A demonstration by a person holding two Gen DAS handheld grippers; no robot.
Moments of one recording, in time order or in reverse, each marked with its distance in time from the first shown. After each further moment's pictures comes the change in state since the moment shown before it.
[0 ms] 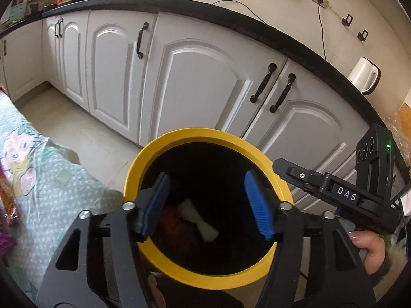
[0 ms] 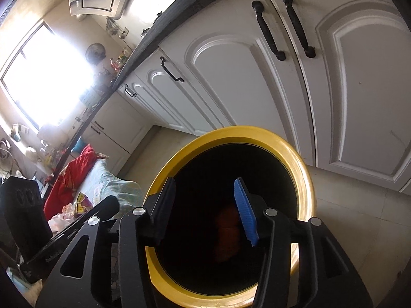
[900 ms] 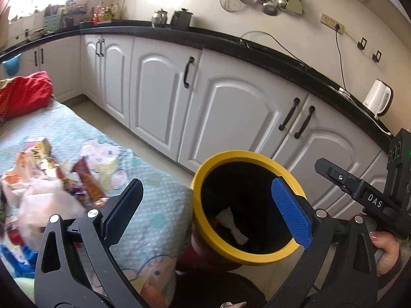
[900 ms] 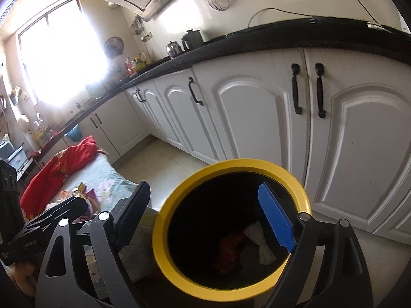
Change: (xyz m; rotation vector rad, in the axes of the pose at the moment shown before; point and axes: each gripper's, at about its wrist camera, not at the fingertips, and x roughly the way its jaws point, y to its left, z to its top) left arm -0.101 0.035 -0.004 -0.046 -0.143 0.169; right arm -0.044 0.081 -0.009 -0.234 -0.140 -0.066
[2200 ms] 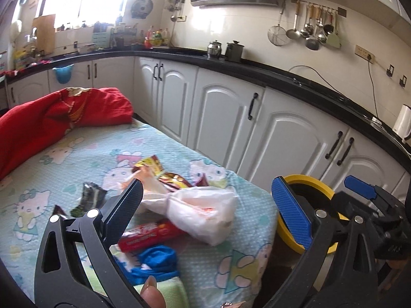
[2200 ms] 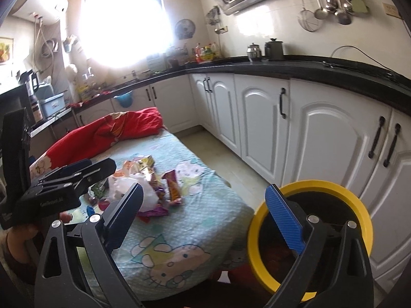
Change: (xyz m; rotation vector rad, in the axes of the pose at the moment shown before) left arm -0.097 0.103 -0.006 -0.061 -0.157 0.232; right arm 0.009 0.170 -0.032 -0.322 0.015 0.191
